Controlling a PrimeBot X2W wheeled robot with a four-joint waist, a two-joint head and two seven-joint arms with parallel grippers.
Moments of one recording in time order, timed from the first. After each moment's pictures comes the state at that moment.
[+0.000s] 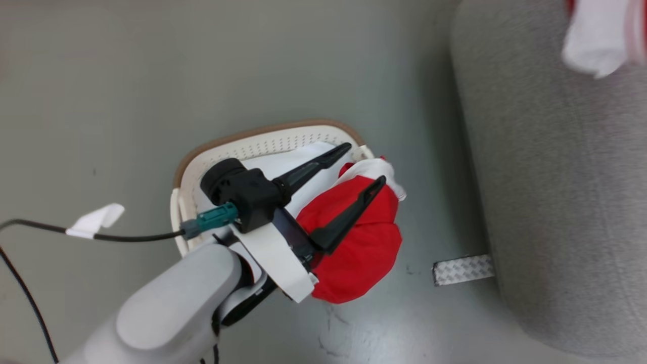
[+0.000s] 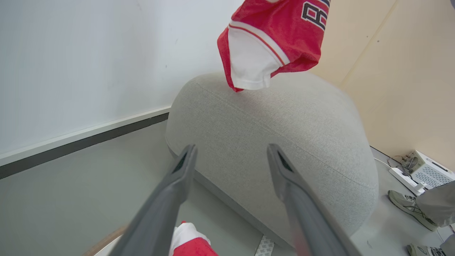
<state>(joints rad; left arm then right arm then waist) -0.78 0.41 -0.89 0.09 -0.62 -0.12 -0.19 -1.04 -0.64 -0.20 0.10 0.27 0.13 0.03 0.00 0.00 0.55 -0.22</state>
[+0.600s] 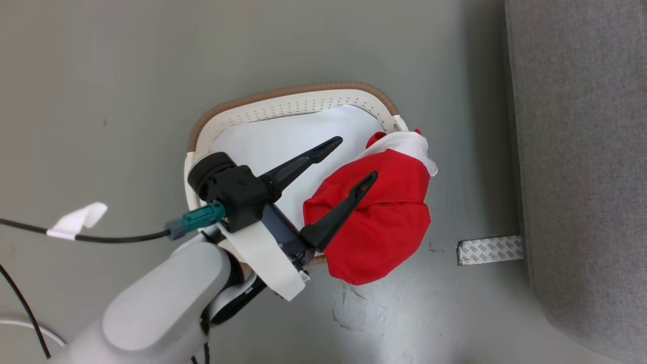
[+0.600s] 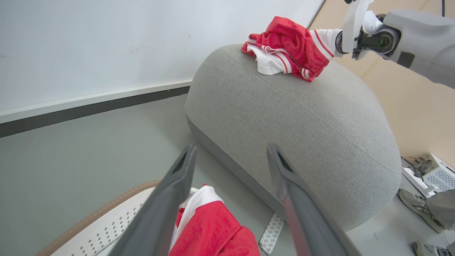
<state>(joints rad) -0.78 0.45 -0.88 0.04 -0.62 -0.11 -0.19 -0.93 -0.48 -0.23 0.50 0.00 0.13 0.31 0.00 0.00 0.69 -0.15</state>
